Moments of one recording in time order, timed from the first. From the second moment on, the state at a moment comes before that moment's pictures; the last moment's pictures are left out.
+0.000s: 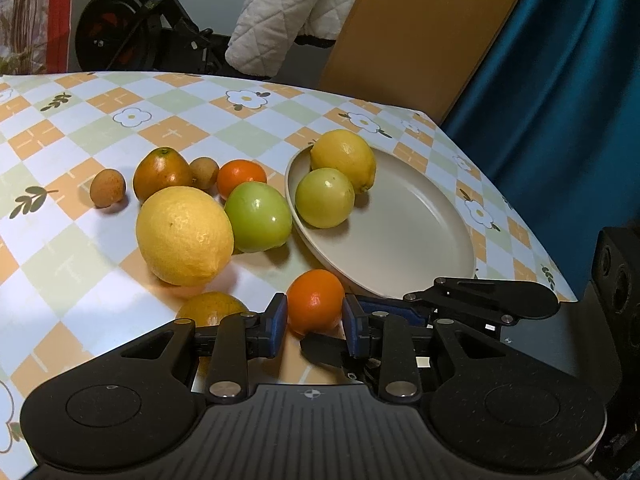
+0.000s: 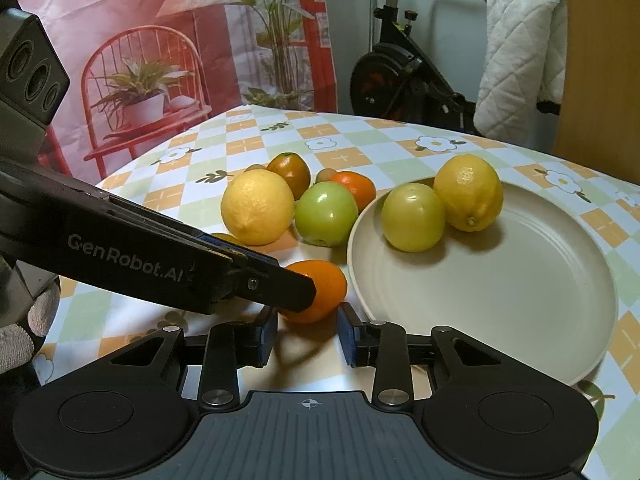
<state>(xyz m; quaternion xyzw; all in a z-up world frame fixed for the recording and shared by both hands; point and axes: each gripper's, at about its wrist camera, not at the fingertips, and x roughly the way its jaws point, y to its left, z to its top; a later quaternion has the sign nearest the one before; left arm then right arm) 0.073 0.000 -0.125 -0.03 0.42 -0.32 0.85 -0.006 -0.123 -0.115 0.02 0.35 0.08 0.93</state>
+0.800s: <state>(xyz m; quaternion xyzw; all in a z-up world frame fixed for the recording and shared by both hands) 0.069 -0.001 -0.123 -0.02 0.42 -0.31 0.85 -0.009 -0.123 -0.116 0.01 0.34 0.09 0.94</state>
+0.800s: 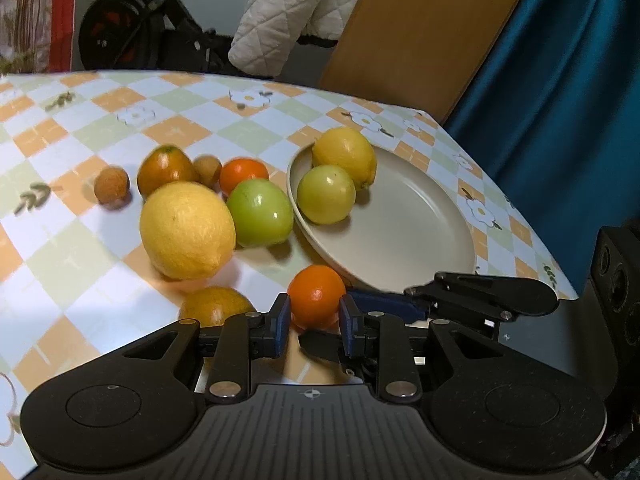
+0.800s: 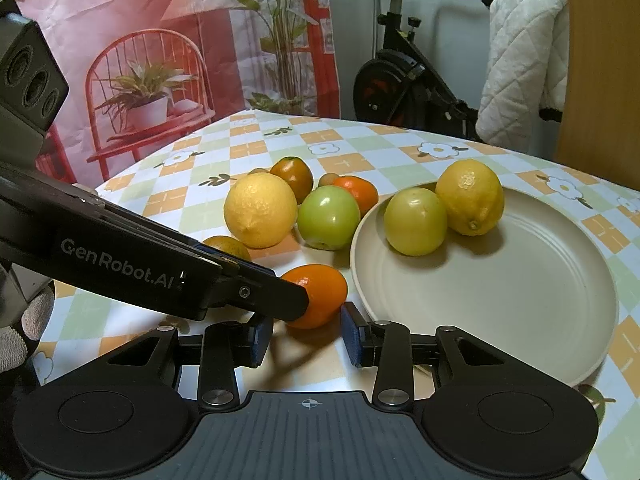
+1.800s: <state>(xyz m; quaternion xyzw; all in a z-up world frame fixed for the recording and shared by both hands) 0.068 -0.010 -0.097 -0.01 0.38 -0.33 0.86 -0.017 -0.123 -0.098 0.00 0.30 0.08 0.95</state>
